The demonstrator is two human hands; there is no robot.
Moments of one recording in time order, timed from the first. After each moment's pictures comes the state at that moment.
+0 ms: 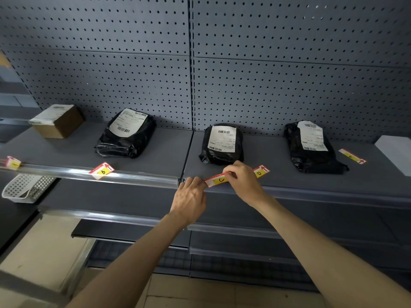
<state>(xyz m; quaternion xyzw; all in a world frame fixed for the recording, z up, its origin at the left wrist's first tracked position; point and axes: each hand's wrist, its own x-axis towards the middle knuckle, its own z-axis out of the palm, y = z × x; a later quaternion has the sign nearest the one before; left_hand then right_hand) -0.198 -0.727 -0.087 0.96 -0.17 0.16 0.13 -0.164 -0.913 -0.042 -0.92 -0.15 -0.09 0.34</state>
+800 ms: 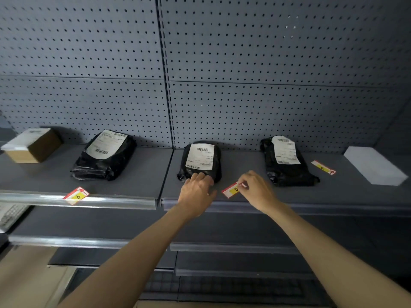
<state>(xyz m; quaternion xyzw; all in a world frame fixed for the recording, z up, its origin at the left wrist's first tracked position) -0.156 -0.806 -0.025 0.96 -0.18 0.12 0.19 -0.157 -1.012 -0.016 -0.97 -0.08 -0.09 0.21</state>
